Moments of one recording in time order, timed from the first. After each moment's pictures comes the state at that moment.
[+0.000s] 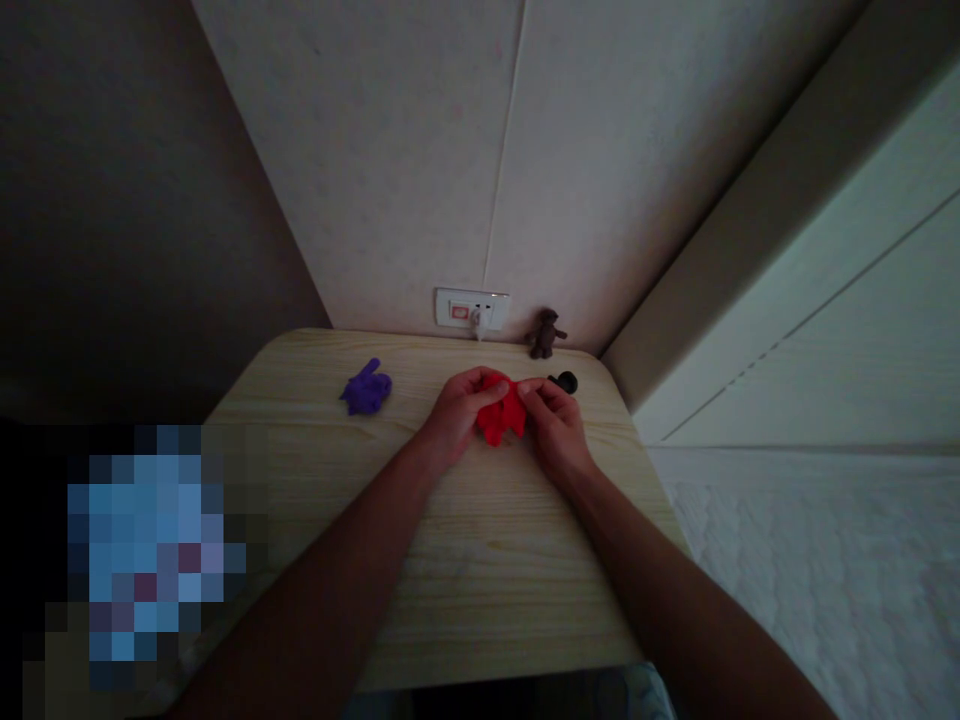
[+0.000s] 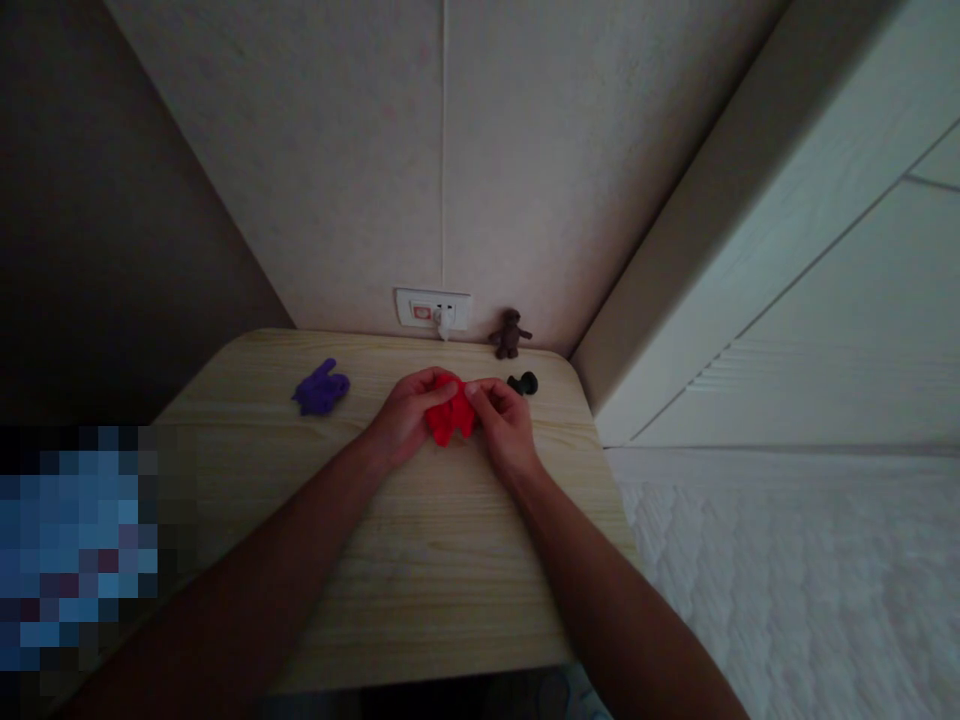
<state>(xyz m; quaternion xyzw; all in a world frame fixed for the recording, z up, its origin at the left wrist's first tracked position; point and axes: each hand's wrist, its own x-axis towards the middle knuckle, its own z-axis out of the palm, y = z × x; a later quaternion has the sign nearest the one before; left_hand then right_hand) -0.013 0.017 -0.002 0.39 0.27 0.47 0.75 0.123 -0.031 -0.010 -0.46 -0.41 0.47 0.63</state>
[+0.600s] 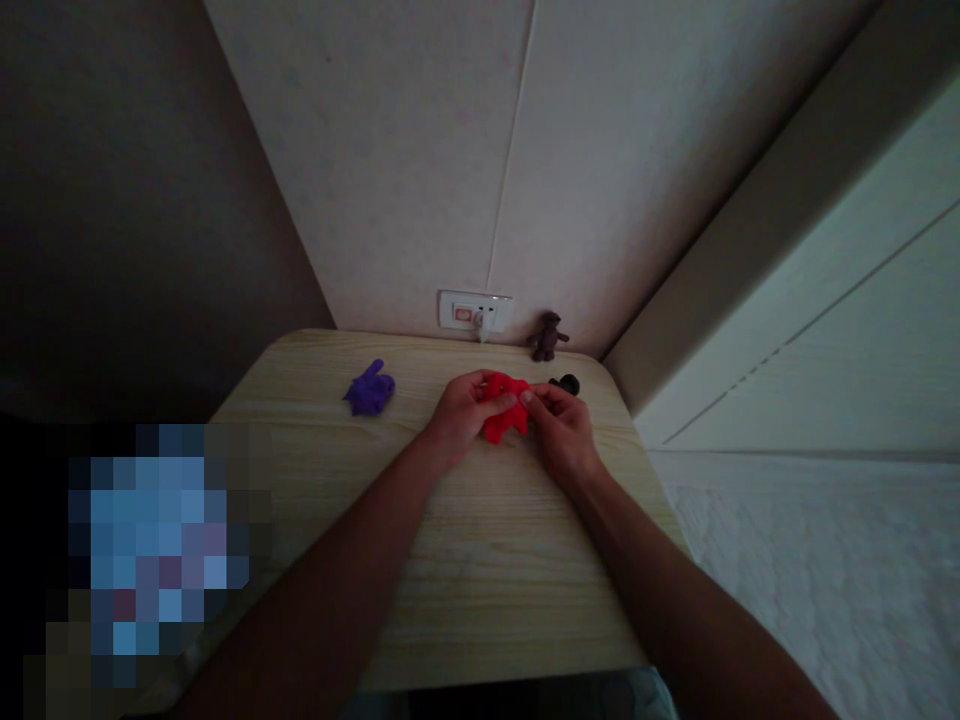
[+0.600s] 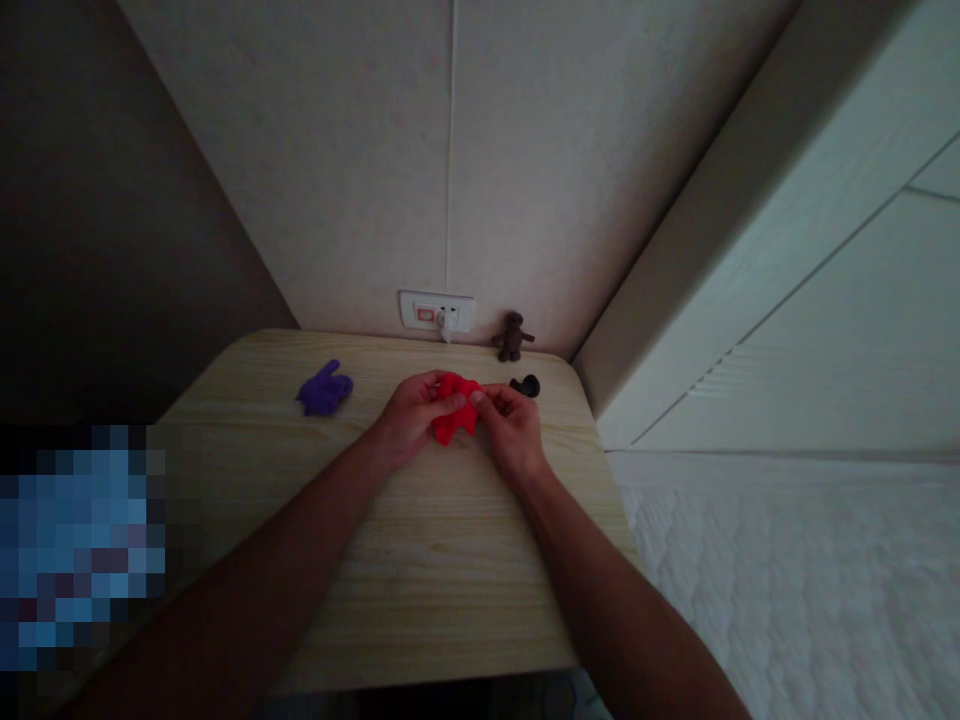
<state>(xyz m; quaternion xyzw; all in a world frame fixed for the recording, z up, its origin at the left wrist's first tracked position) -0.014 0.018 -0.007 0.43 0.29 0.46 0.72 0.131 -0.031 -0.012 -0.48 -0.42 0.45 0.62</state>
